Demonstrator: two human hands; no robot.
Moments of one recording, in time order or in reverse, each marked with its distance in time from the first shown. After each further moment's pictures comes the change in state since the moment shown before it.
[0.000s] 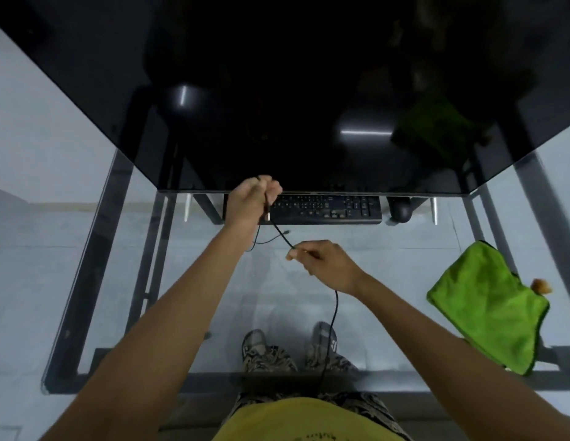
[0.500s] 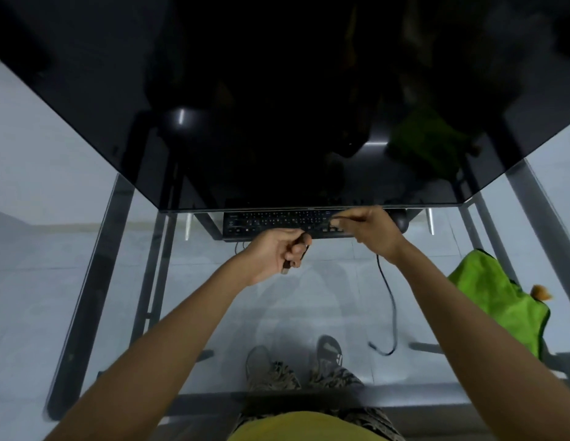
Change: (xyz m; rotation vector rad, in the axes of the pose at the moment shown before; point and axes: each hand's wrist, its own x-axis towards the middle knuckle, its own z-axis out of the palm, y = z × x) left_hand -0.044 0.010 0.014 0.045 -0.625 -0.458; right_hand 0.014 -0.003 -0.090 0.203 0.275 -0.020
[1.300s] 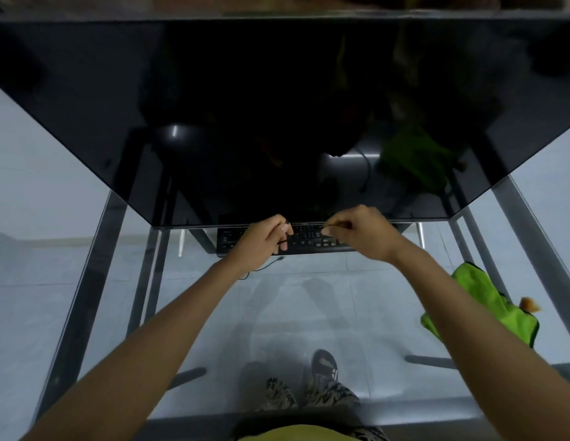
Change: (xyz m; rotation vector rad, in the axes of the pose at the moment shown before) left_hand 0.023 0.017 -0.029 0.887 0.294 0.420; right_hand -0.001 -0.049 -0.018 -0.480 -0.091 -0.128
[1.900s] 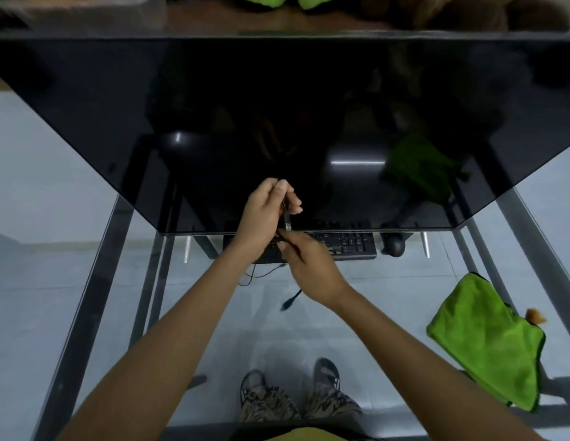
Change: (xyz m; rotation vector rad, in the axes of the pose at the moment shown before) left_hand 0.012 0.062 -0.025 -0.481 0.322 0.075; right_hand -0.004 -0.067 0.085 0.256 0.135 -0.103
